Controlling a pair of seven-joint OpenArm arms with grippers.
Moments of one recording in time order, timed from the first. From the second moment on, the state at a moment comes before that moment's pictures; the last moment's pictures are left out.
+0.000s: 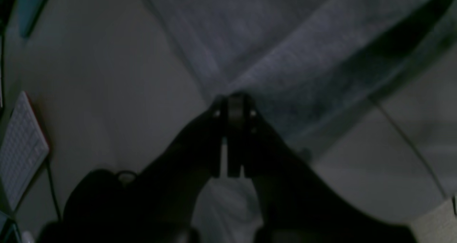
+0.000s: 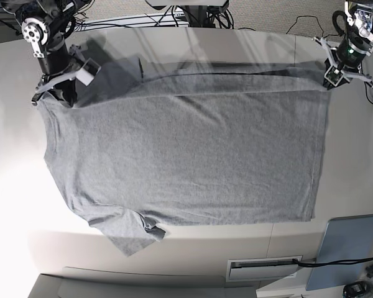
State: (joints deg) left arm 38.6 -30.7 -17.6 99.6 7.4 -25.3 5.1; right arm -39.1 45.4 -6.9 120.2 -34.3 3.9 -29.6
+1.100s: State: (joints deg) left arm 22.3 -28.3 -11.3 91.9 7.3 -27.6 8.6; right arm -22.1 41.7 -16.0 106.0 -31.5 4.0 -28.4
